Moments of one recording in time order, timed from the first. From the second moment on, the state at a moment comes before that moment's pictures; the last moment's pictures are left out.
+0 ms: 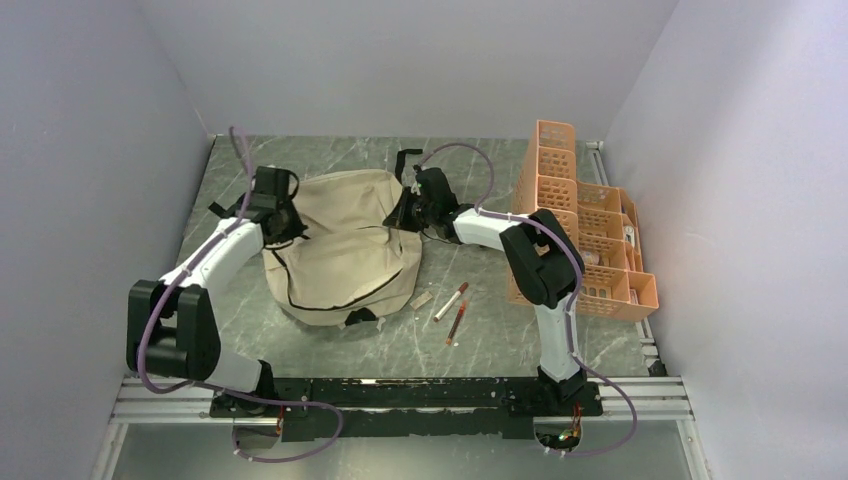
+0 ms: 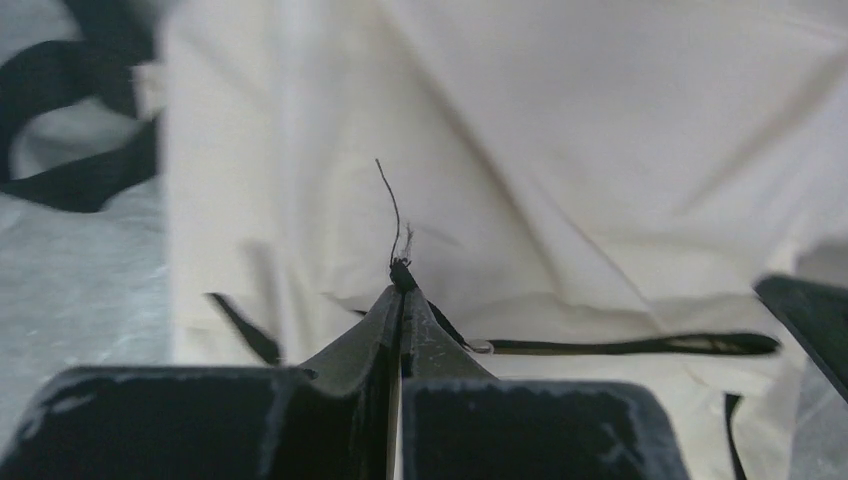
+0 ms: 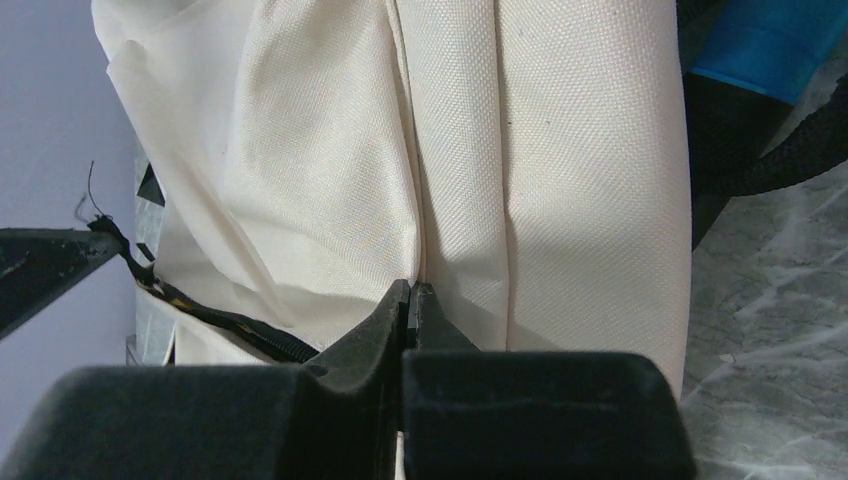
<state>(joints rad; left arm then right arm) -0.20 1.46 1.00 -0.44 -0.19 -0.55 0.60 2.08 1.32 0.17 -0.27 0.72</state>
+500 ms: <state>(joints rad) 0.04 1.41 0.98 -0.52 -0.19 -0.52 0.60 2.08 1.32 0.18 -0.28 0.70</state>
